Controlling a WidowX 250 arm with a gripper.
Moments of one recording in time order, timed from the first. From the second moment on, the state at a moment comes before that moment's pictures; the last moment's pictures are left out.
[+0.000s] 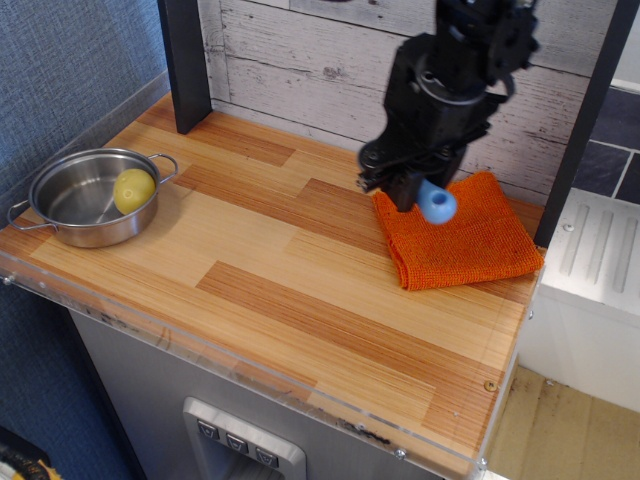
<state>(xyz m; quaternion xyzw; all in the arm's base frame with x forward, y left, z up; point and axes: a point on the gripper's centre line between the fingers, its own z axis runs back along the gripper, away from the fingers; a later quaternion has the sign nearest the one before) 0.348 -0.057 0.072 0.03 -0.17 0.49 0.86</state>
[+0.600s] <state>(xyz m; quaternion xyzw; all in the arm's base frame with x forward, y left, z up) 0.350 -0.071 0.024 0.05 -0.15 0.45 0.88</state>
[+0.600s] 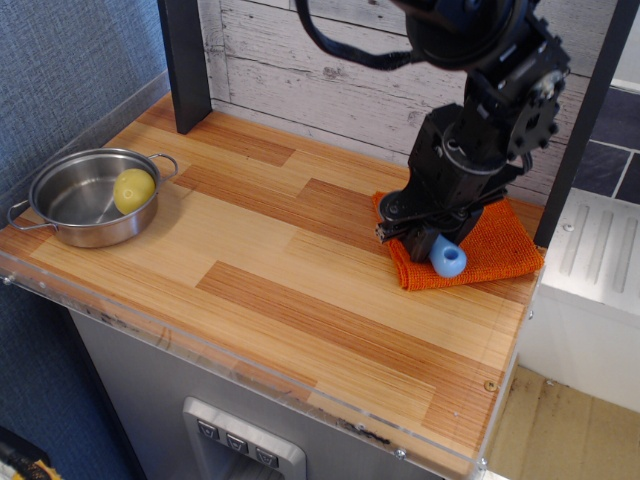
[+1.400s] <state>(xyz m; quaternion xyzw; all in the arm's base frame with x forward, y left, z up) 0.368 -0.072 0.015 0.08 -0.13 0.45 0.88</state>
